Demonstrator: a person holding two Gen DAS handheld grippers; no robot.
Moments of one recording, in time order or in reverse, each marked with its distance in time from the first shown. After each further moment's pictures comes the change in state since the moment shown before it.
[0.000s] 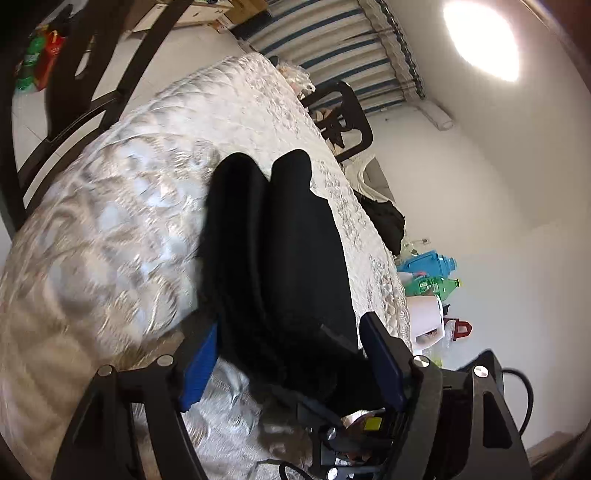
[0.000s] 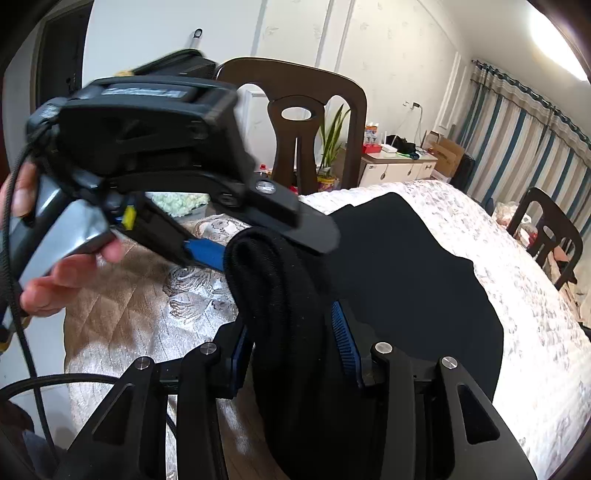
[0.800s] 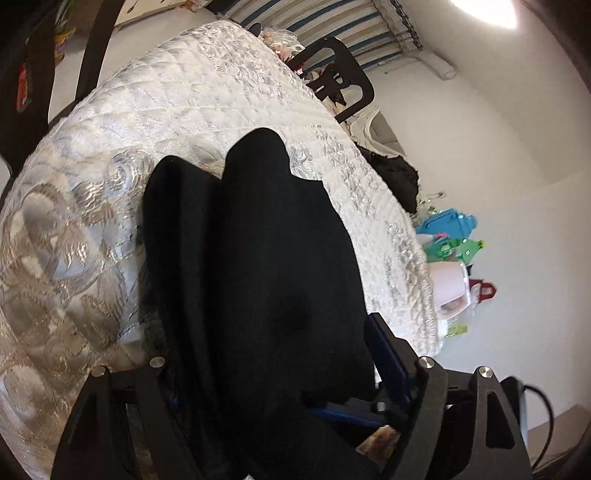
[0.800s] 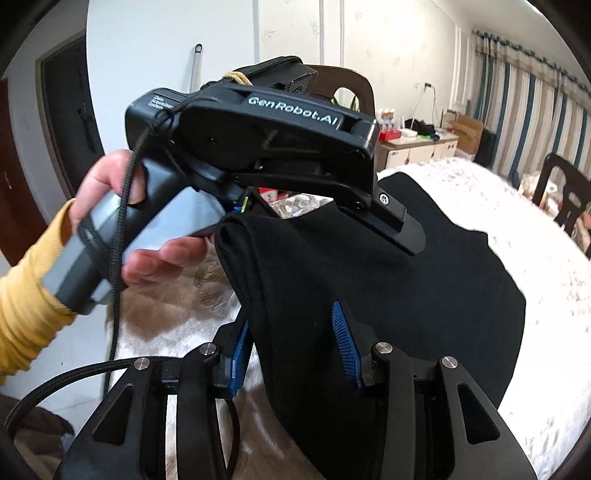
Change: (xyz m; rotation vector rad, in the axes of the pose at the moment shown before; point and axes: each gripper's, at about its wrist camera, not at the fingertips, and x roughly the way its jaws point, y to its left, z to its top) left arm 0.055 -0.029 0.030 0.139 0.162 0.094; right arm -0.012 -0.030 -0.005 0.127 0.018 0.194
